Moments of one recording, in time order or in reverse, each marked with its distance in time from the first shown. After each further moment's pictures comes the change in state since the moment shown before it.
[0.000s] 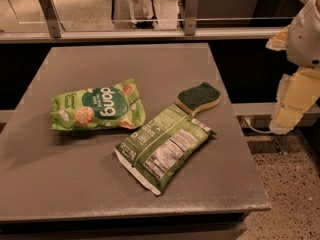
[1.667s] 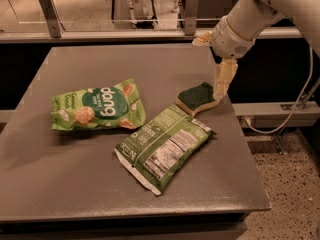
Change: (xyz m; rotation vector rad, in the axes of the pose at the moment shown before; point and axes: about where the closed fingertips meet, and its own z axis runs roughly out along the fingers) arm -0.090 -0.135 0.153 -0.057 -0.256 -0.439
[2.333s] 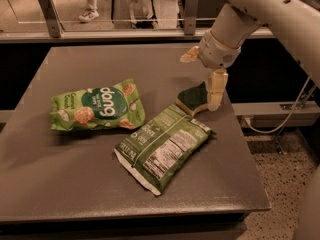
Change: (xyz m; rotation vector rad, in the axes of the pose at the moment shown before) arm -0.021 0.026 0.034 -0.173 -0.003 -0.059
